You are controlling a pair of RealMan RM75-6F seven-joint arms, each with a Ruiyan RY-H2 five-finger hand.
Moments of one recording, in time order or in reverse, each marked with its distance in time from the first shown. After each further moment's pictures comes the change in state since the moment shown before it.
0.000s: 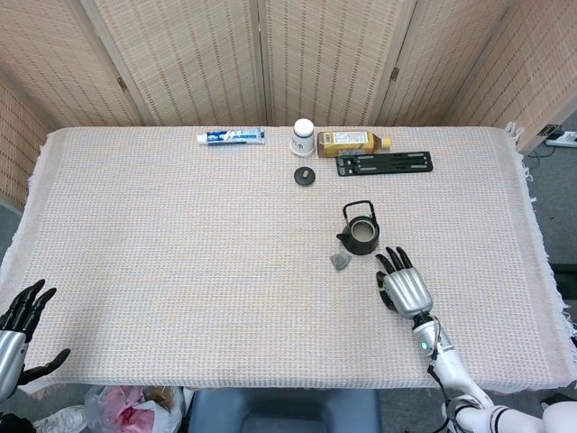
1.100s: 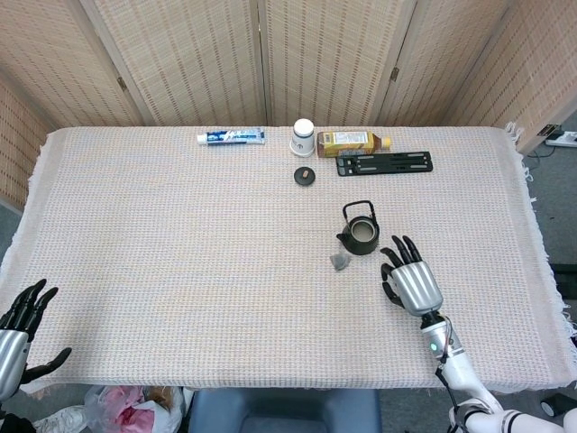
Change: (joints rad) left arm -0.001 -0.019 -0.006 0.012 -0.004 0.000 0.024; right arm -0.021 0.080 0.022 -0.129 -0.059 0.145 0.036
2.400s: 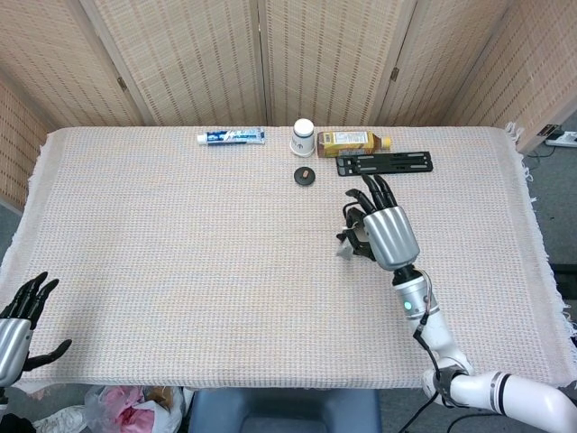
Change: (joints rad) left arm -0.045 0.009 -0.024 -0.003 -0.085 -0.102 -0.012; right arm 0.194 0.129 0.268 -0.385 0.134 -0.045 -0.175
